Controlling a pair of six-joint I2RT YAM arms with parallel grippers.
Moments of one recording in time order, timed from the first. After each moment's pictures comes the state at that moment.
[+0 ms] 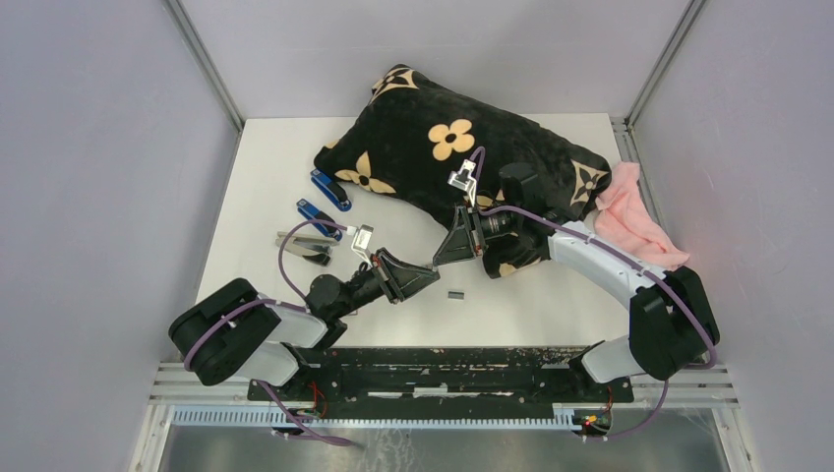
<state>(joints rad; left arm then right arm) -0.78 1.40 0.16 1.54 0.35 -1.00 0.52 1.44 0.97 -0.02 -1.20 0.38</state>
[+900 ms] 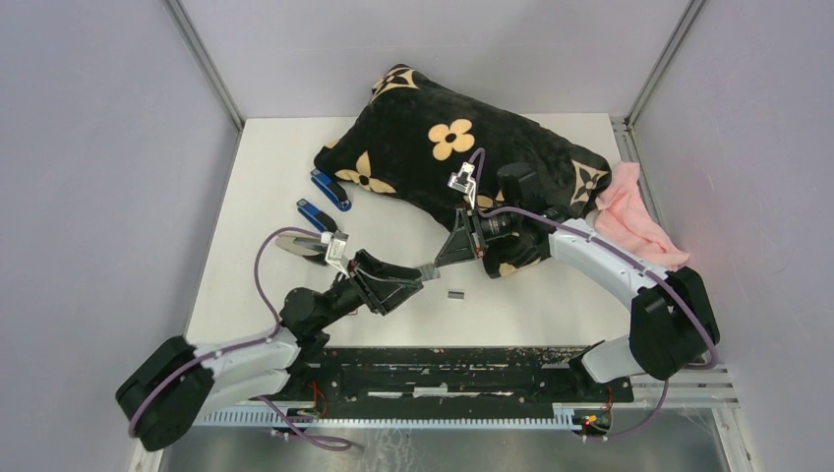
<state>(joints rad) -0.78 1.06 0.08 1.34 0.33 -0.95 0.52 1.44 0.99 -0.13 -1.16 0.28</state>
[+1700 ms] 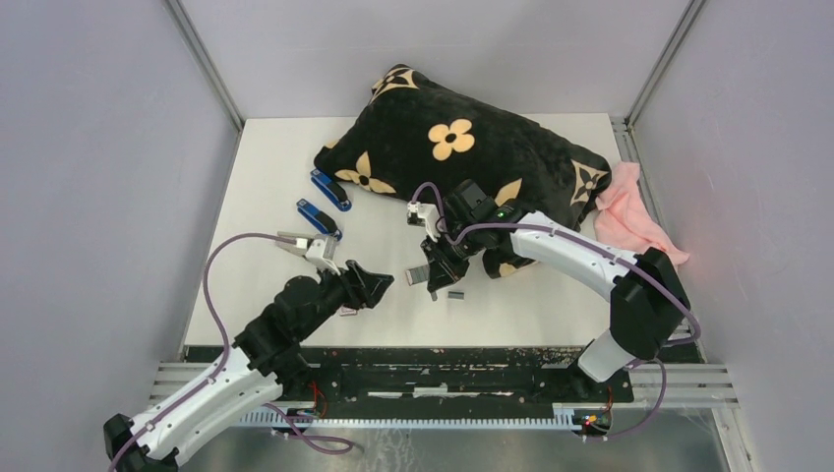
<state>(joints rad) -0.78 0.41 0.27 -0.10 -0.14 -0.68 0.75 1.57 1.20 -0.62 -0.69 -0.07</state>
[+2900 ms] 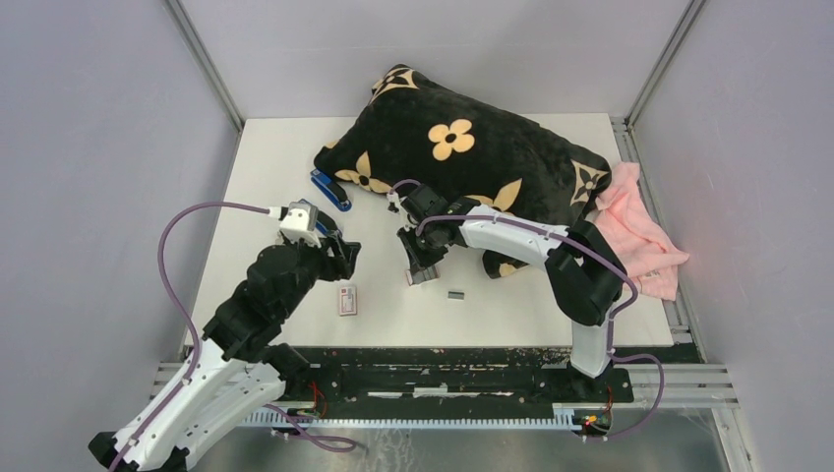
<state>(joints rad) -0.66 0.54 0.70 -0.44 -0.29 -0.33 0.86 1.90 1.43 -0.61 -0.19 0.27</state>
